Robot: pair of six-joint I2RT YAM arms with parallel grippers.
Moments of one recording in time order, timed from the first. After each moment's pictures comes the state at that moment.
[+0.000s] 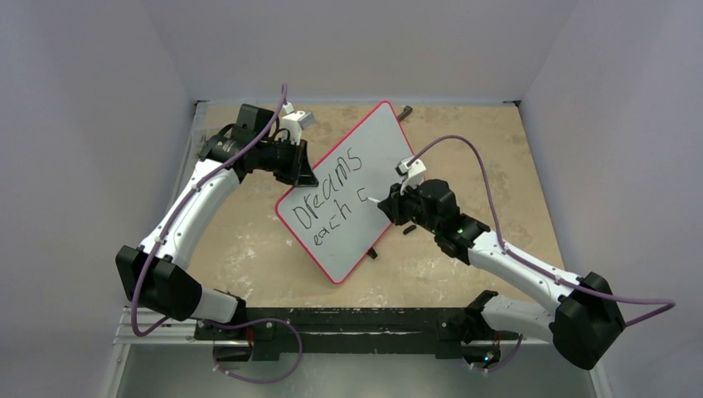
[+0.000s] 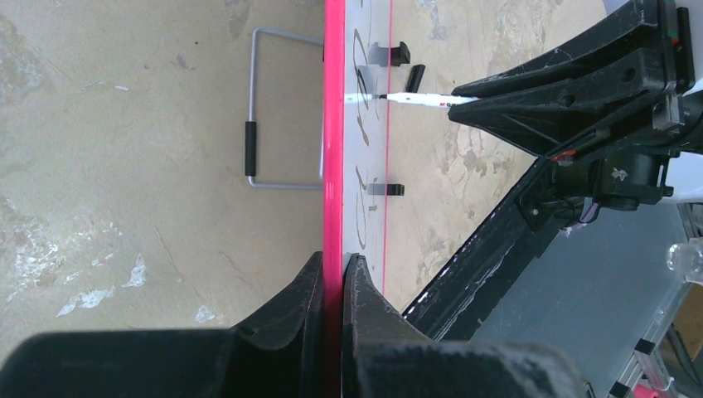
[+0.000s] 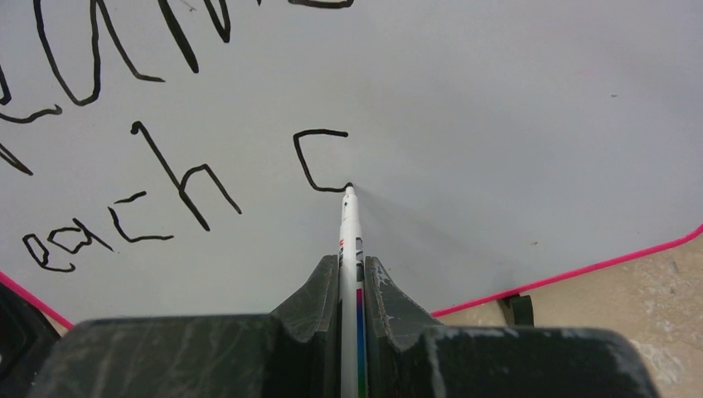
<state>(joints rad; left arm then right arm) -0.33 1.42 1.43 -0.87 0.55 -0.07 0.67 1.10 0.65 0.07 -0.04 0.24</state>
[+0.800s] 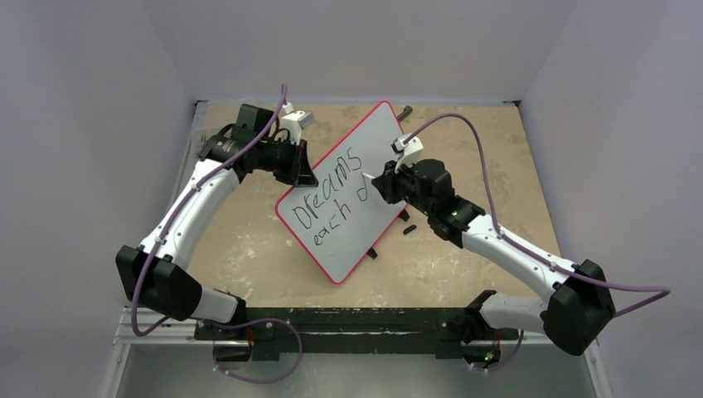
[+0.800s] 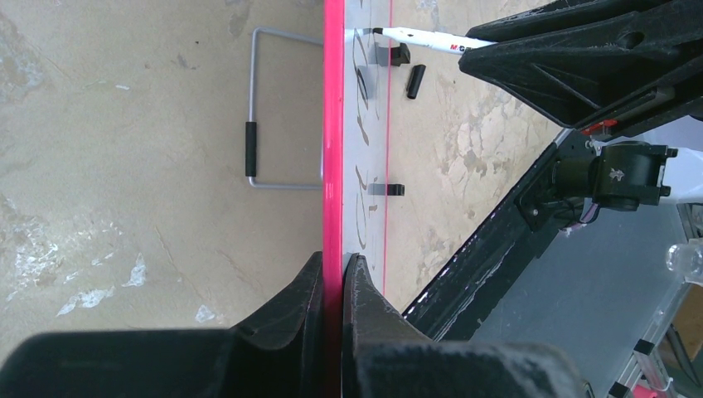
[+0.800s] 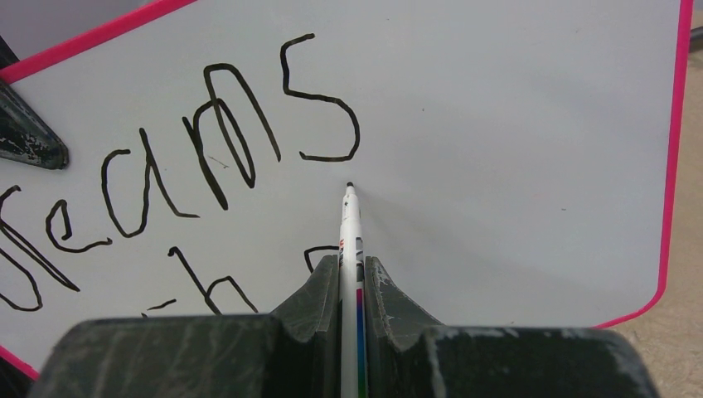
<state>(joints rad) -0.34 1.42 1.43 -0.87 0.55 -0.07 0.67 1.20 0.85 0.05 0.03 0.23</state>
